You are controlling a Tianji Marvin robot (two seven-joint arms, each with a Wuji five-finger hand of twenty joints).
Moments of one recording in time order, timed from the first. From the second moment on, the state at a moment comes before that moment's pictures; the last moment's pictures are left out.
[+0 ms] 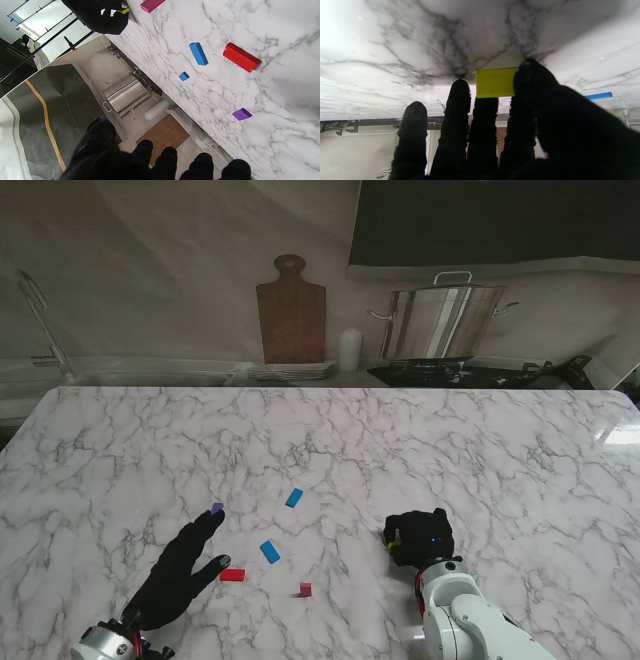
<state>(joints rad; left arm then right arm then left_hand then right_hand) 2.25 -1.12 -1.52 -2.02 0.46 -0.21 0.04 -1.64 -1.10 1.01 -1.50 -1.00 0.35 -0.26 0.87 0.13 -0.01 -0.02 0.16 0.18 0.00 0.20 0.12 0.14 -0.02 0.10 0.02 0.25 -0.02 0.09 -0.07 0.30 0.00 0.19 0.62 -0.75 1.02 -0.22 0.77 -0.33 0.98 0.49 0.94 -0.10 0.72 0.71 0.75 -0.05 0.79 0.50 0.30 0.24 1.27 0.72</state>
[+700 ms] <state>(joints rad) 2.25 -1.12 -1.52 -2.02 0.46 -0.20 0.04 -1.68 -1.12 1.05 -1.57 -0.92 0.32 -0.28 0.87 0.13 -0.01 -0.02 0.16 0.21 0.00 0.20 0.12 0.14 -0.02 0.10 0.02 0.25 -0.02 0.09 -0.07 0.30 0.00 0.19 0.61 -0.75 0.99 -0.22 0.78 -0.38 0.96 0.48 0.95 -0.15 0.96 0.87 0.72 -0.02 1.05 0.64 0.27 0.19 1.39 0.83</state>
